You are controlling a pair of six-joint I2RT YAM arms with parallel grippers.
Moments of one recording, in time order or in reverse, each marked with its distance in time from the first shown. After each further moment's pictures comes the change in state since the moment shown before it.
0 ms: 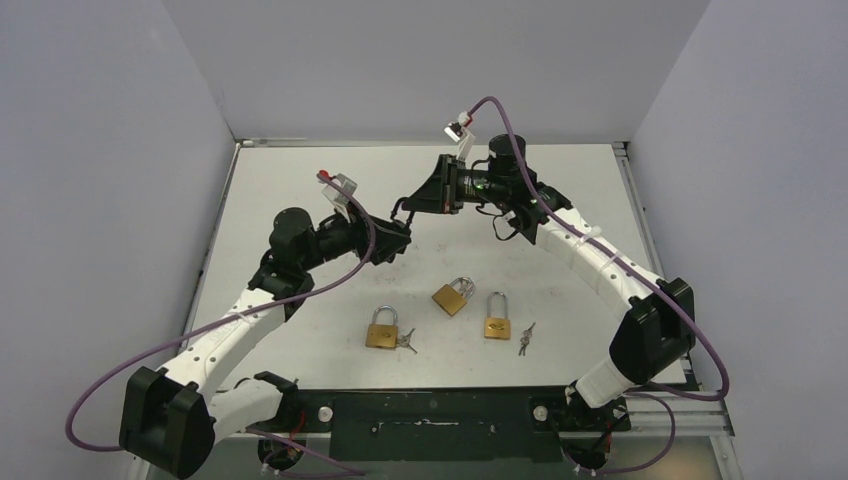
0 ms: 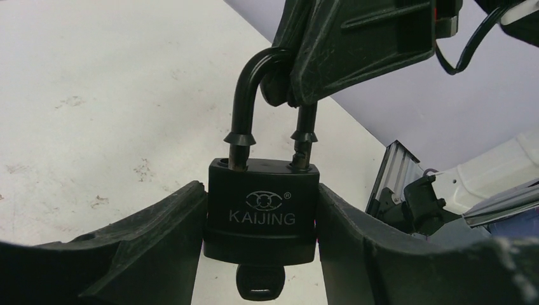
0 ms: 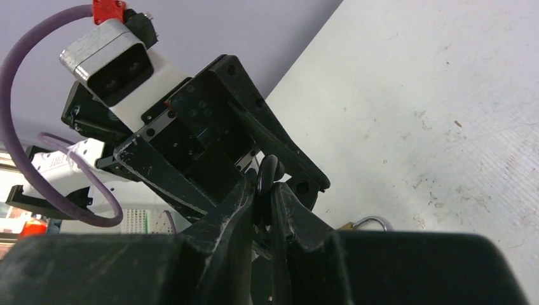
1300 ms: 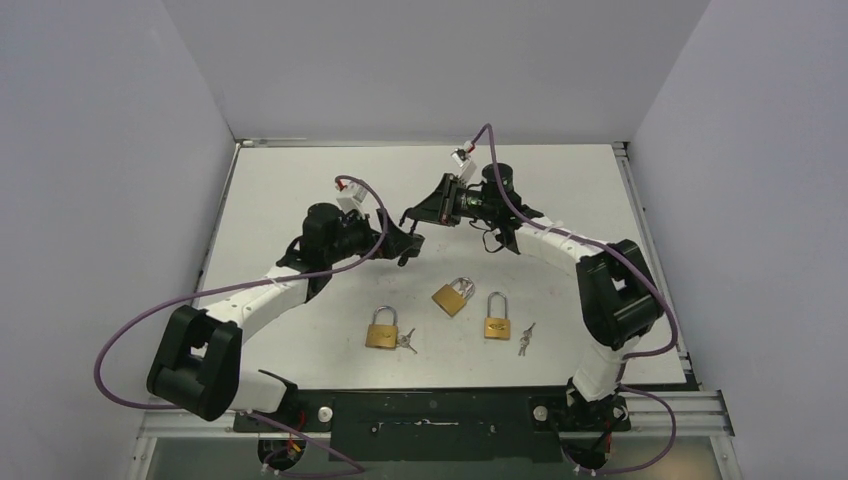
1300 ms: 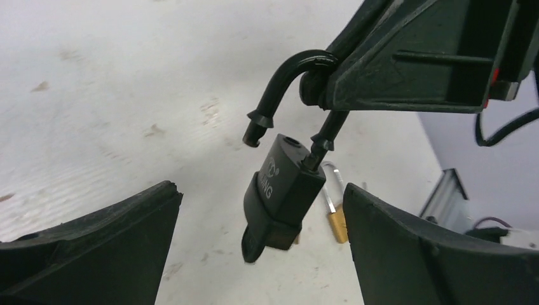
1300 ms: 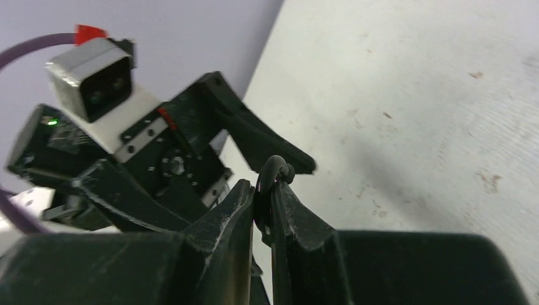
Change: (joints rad) left arm 0.003 0.292 0.000 0.029 -0.152 -0.101; right arm -0.091 0.180 -0.265 0.521 0.002 0.215
